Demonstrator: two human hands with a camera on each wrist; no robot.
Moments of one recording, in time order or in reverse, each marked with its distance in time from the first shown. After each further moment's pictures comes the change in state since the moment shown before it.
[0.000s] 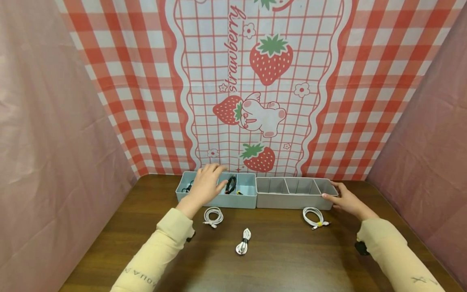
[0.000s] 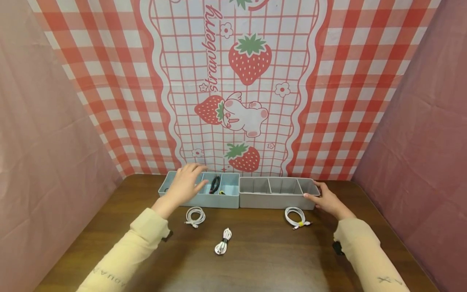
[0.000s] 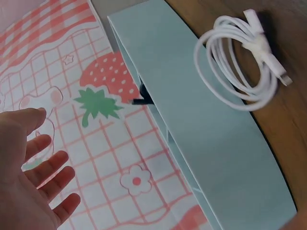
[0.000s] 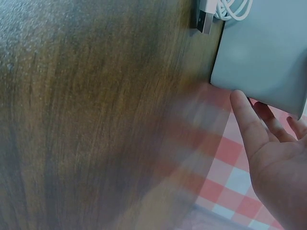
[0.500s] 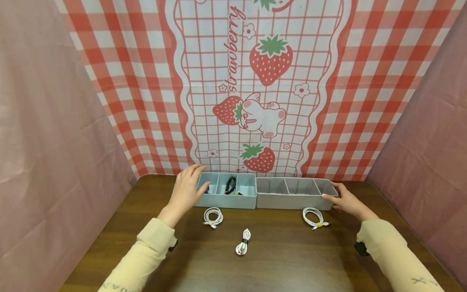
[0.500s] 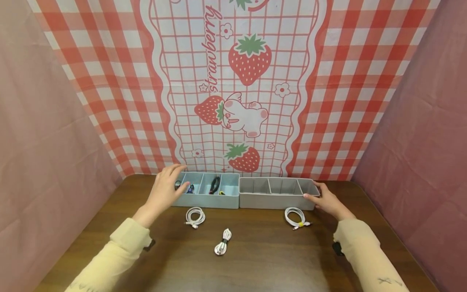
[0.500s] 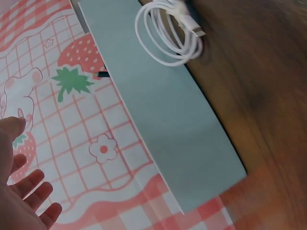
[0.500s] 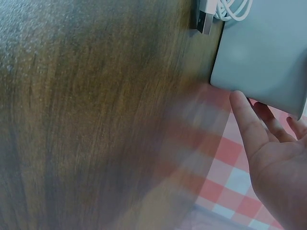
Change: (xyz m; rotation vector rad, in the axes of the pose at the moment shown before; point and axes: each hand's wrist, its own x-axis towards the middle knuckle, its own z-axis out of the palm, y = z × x) left_hand -0.034 -0.042 -0.001 -0.051 0.203 -0.050; right_hand 0.000 0.001 0.002 -0.003 0.004 -0.006
